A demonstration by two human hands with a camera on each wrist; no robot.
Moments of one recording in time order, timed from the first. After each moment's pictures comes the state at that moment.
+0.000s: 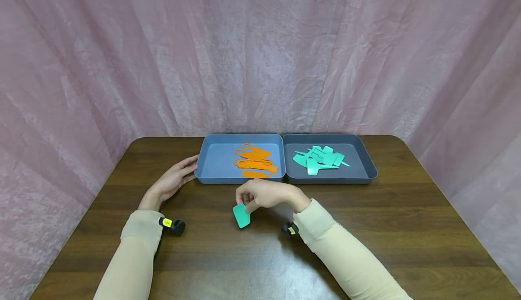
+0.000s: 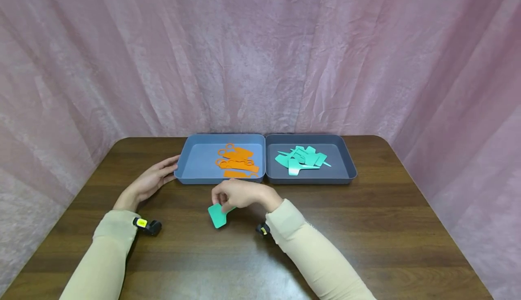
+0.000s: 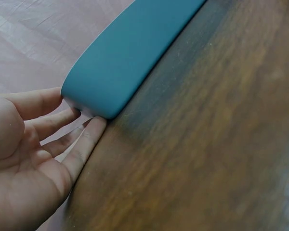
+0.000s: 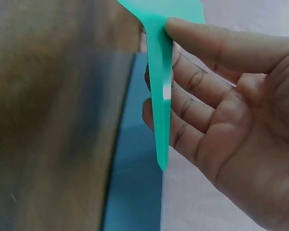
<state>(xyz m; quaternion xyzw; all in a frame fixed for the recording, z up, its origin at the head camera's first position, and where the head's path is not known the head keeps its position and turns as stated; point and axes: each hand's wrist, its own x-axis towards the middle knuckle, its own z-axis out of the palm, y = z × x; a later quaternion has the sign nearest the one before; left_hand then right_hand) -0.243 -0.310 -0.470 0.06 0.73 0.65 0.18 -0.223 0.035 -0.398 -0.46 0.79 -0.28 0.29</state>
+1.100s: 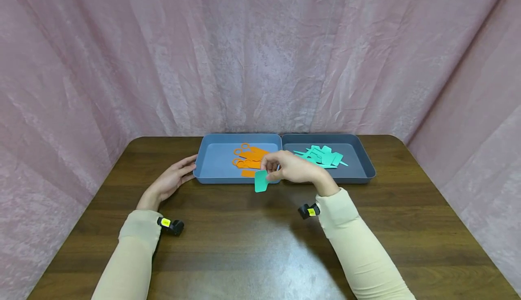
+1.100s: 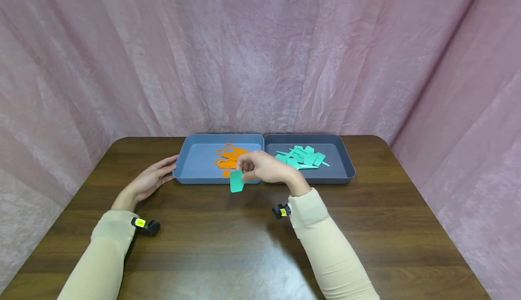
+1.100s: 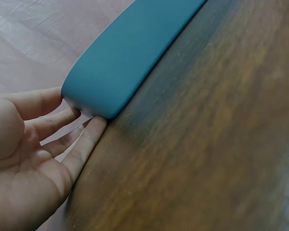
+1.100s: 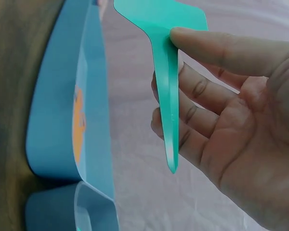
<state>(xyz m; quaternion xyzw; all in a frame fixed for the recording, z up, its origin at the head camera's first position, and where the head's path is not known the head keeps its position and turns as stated) -0.240 -0.309 -0.470 0.06 0.73 0.65 0.17 -0.251 0.099 -0.357 -0.41 0.81 -0.38 0.20</state>
